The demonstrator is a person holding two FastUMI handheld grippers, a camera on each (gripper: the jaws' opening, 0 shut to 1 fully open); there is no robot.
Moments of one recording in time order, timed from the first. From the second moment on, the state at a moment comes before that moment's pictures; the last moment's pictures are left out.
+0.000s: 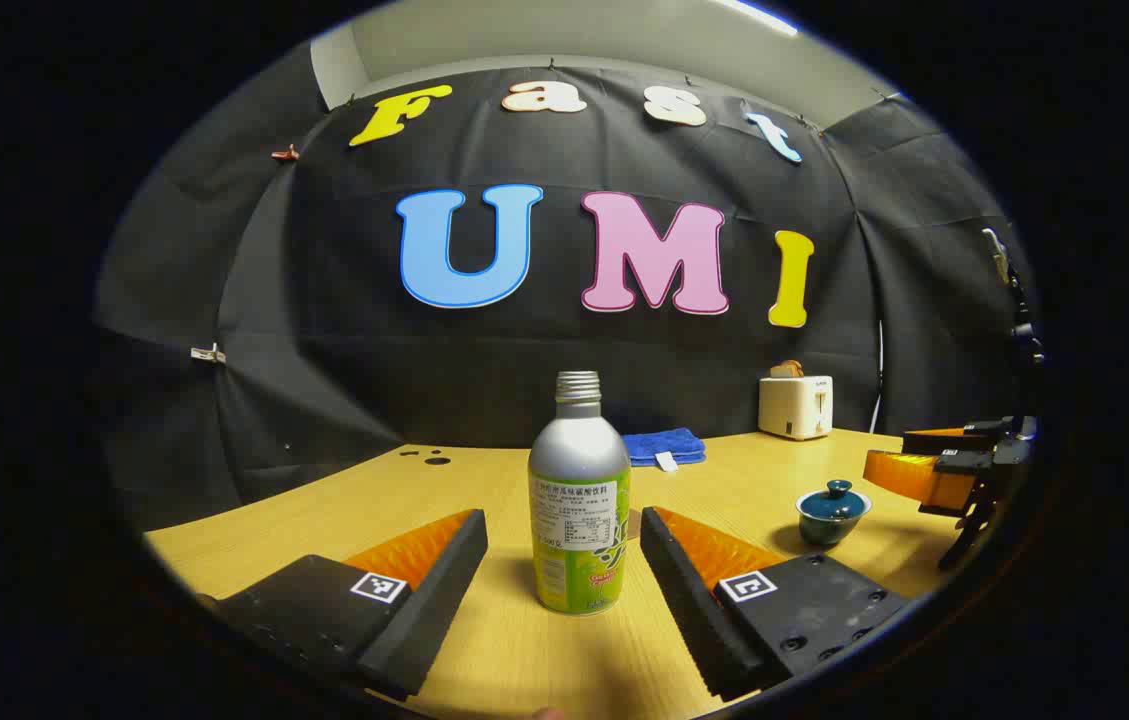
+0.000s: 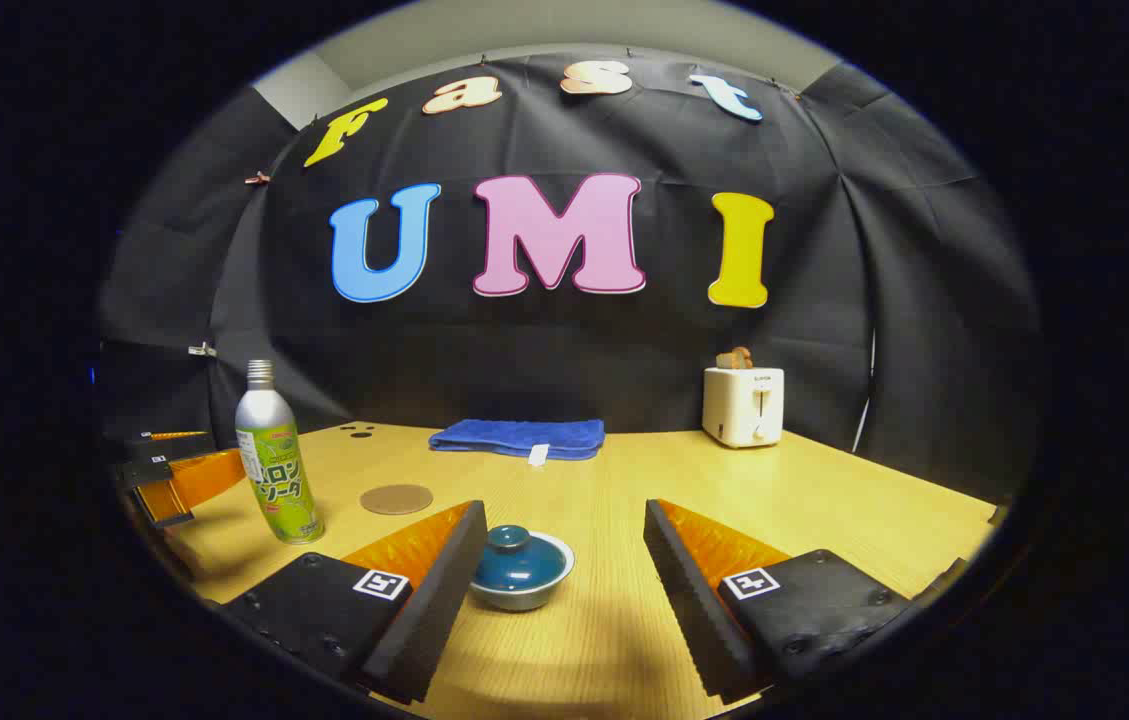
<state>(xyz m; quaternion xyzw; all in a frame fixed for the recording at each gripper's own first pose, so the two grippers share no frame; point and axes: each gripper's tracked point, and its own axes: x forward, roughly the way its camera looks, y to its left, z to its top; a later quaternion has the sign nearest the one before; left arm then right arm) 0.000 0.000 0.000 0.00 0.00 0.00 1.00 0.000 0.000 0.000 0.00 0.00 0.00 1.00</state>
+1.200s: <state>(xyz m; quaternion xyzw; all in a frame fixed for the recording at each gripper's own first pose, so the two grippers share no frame) 0.010 -0.002 -0.007 0.00 0.02 -0.01 1.00 0.002 0.005 -0.003 0.00 0.00 0.01 1.00</state>
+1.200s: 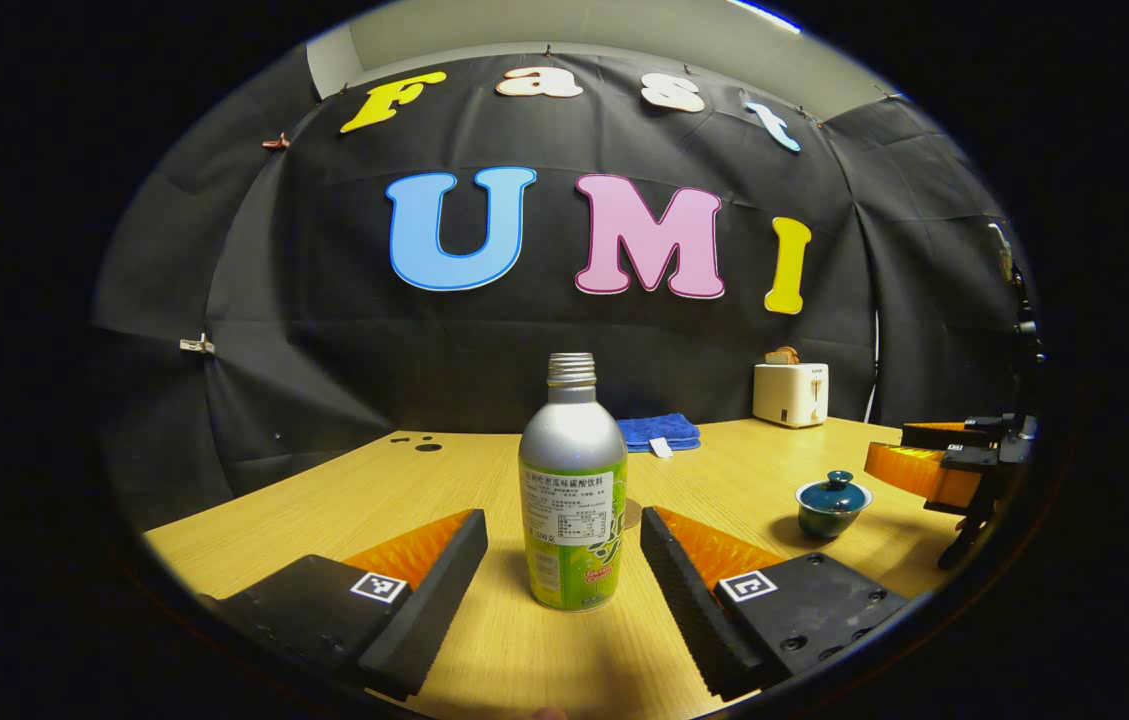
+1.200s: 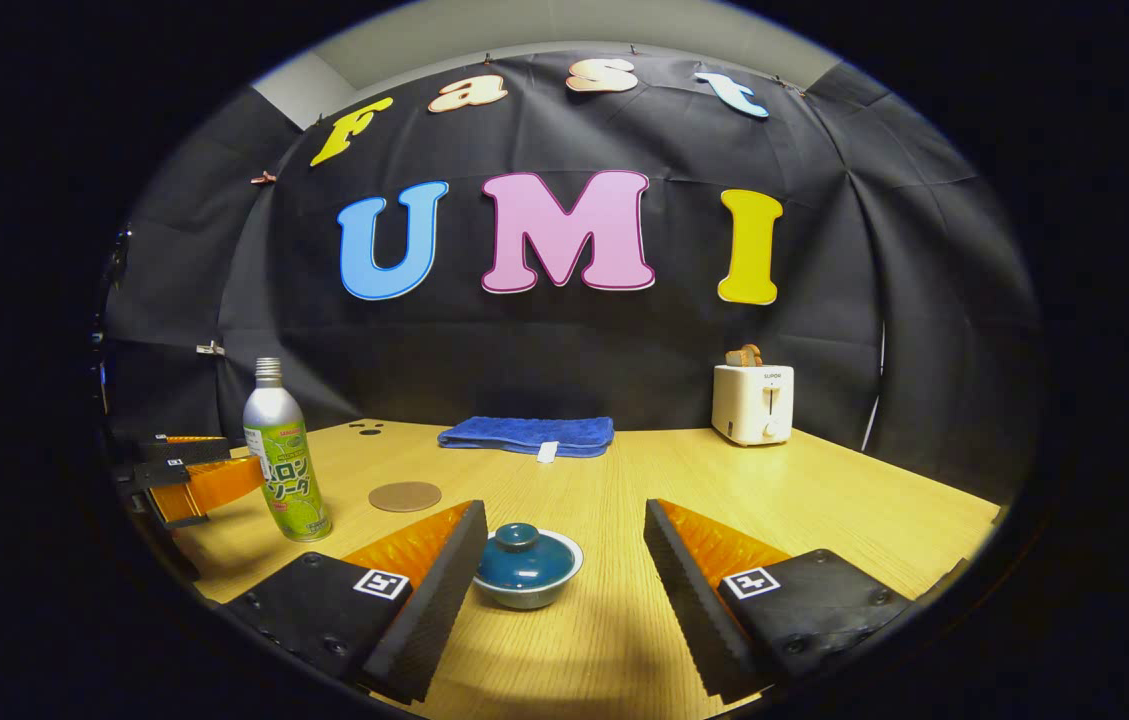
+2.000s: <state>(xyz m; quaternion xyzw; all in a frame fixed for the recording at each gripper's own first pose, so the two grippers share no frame) 0.011 -0.006 -0.008 0.00 0.02 -0.02 1.00 0.059 0.033 -0.046 -0.03 0.13 0.05 0.99</state>
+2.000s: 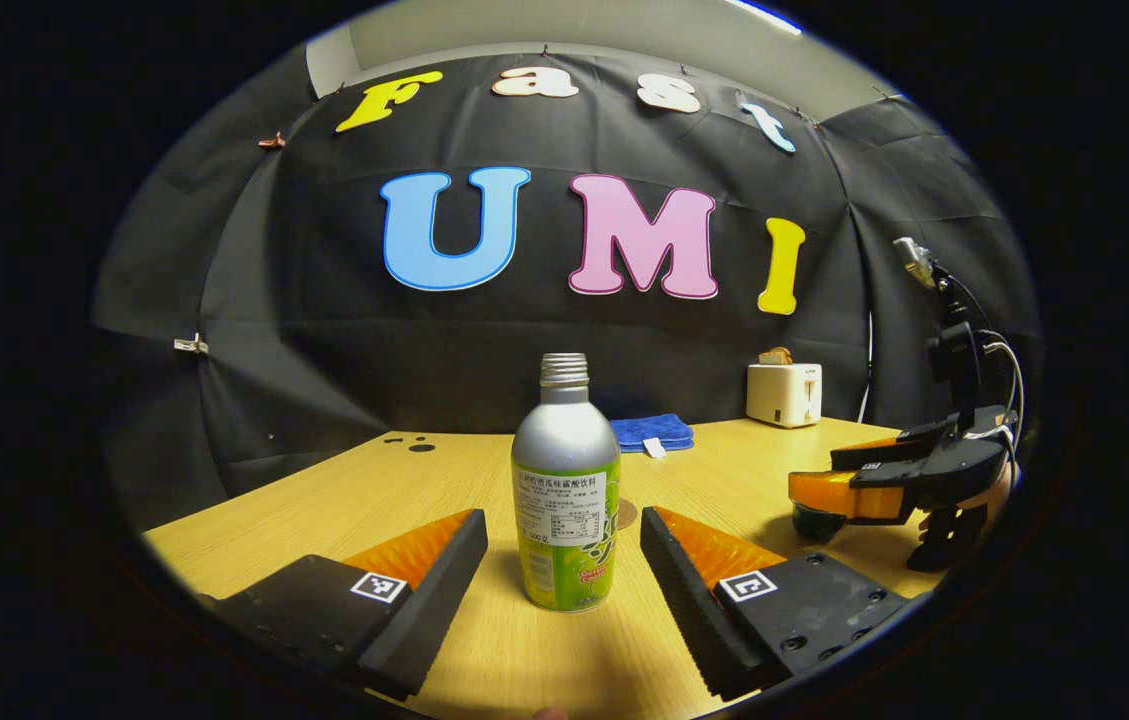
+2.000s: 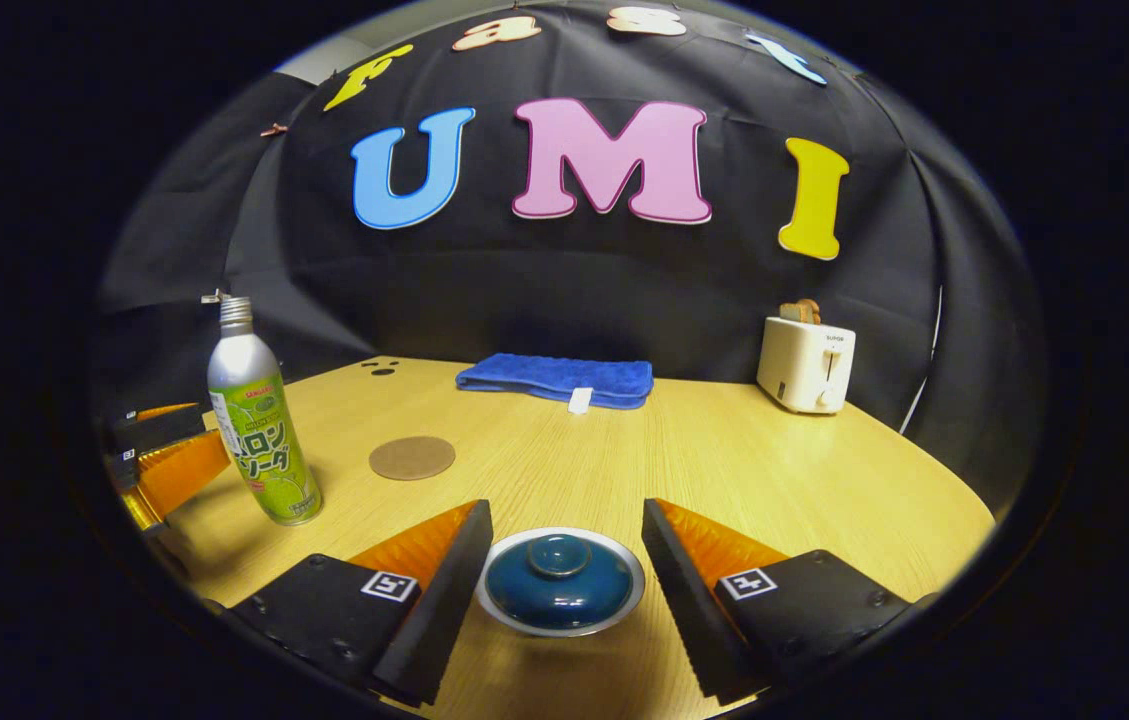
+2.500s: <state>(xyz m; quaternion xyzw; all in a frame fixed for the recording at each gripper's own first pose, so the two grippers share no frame) 0.011 -0.007 -0.009 0.00 0.02 -0.02 1.00 0.058 0.035 -0.044 -0.02 0.12 0.06 0.99</state>
